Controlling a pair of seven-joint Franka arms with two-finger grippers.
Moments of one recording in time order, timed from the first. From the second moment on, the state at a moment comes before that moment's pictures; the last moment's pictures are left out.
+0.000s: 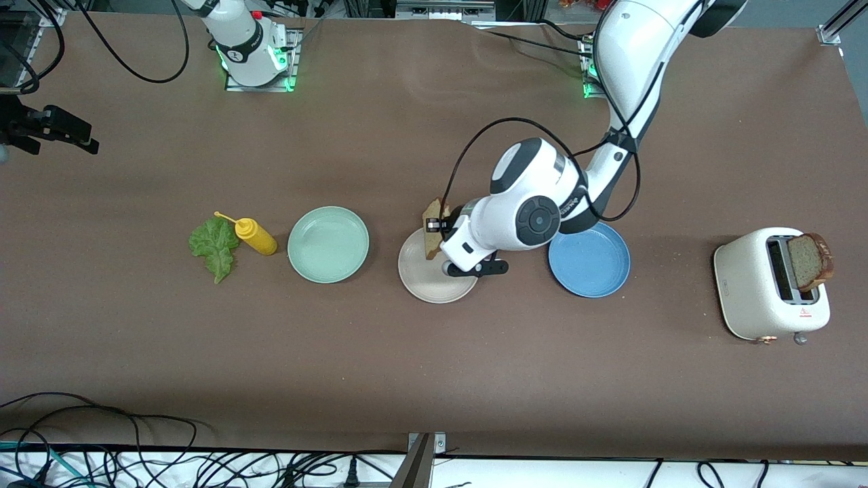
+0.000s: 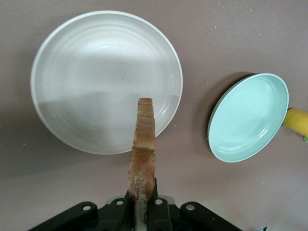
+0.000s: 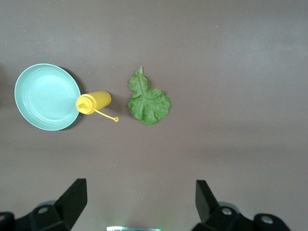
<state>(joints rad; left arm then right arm) -0.42 0.76 -0.25 -1.28 -0.38 2.00 -0.57 0.02 -0.05 -0.11 -1.67 0.00 1.56 -0.11</state>
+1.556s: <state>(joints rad) -0.46 0.84 -0.25 -1.28 -0.38 2.21 -0.62 0.03 -0.05 -0.11 -1.67 0.00 1.56 -0.11</state>
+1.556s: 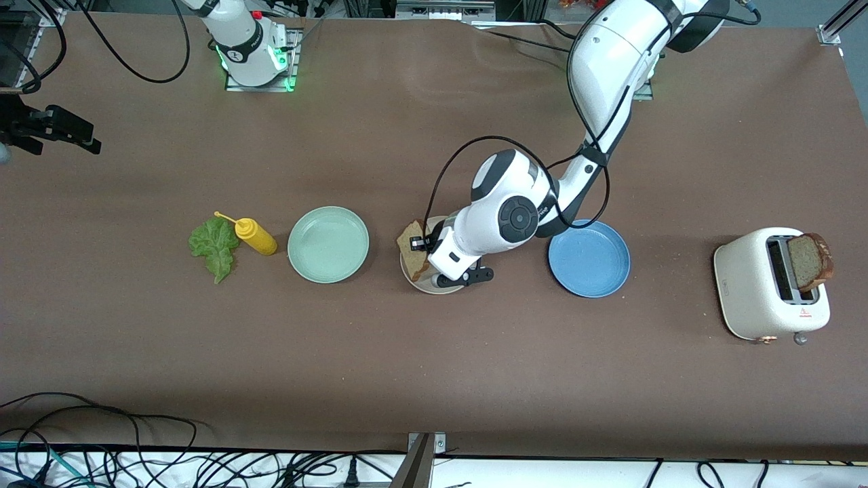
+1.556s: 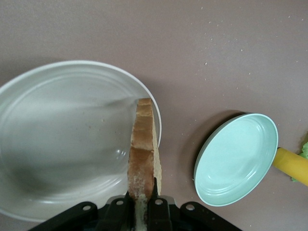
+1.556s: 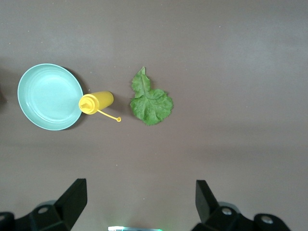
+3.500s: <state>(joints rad) -0.31 0.84 -0.22 -1.27 -0.32 2.11 -0.52 0.02 0.03 -0.17 -1.72 0.01 1.64 -0.10</state>
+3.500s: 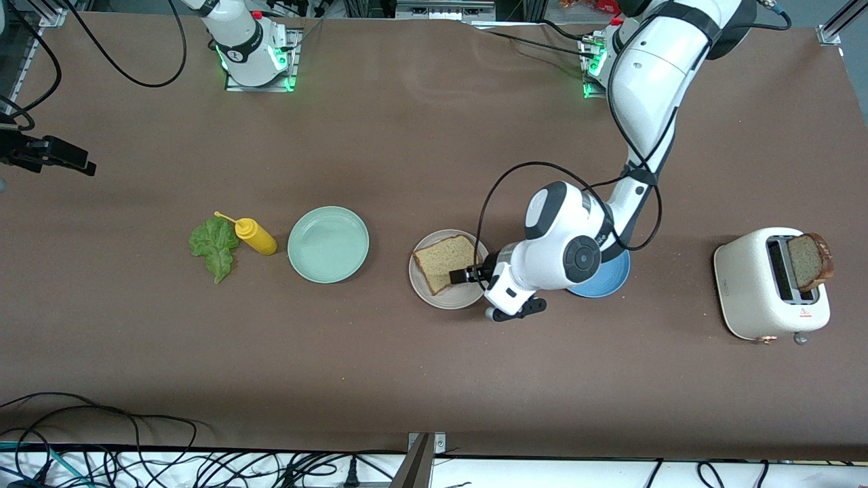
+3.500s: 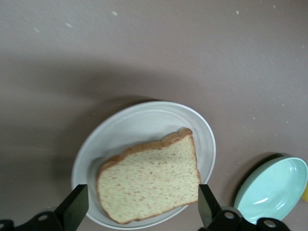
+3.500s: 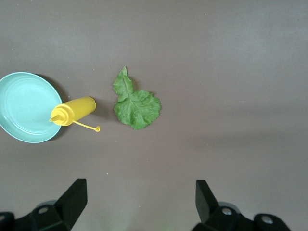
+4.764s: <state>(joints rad) -0.10 0.72 -0.20 -1.26 -0.01 1.74 -0.27 0.05 0.48 -0.15 -1.82 0.08 2.02 -0.11</state>
